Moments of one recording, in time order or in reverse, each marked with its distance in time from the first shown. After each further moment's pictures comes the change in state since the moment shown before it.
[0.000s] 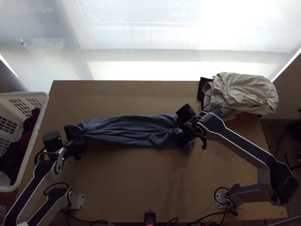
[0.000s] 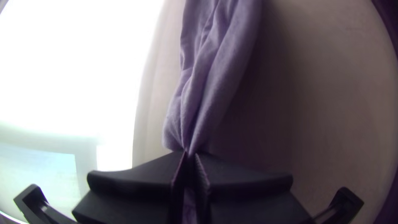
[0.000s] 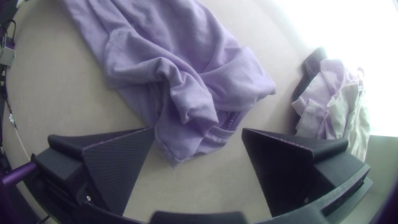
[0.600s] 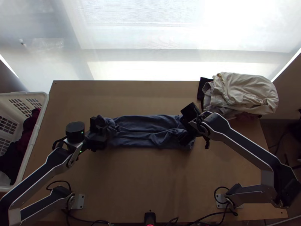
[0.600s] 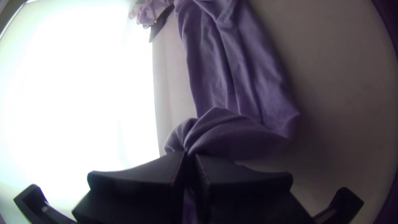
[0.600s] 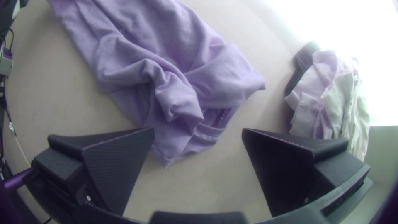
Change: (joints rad) left arm -0.417 0.168 0.195 0.055 -0.112 0.026; right arm -0.040 -0.035 -0.029 0.030 0.001 0.006
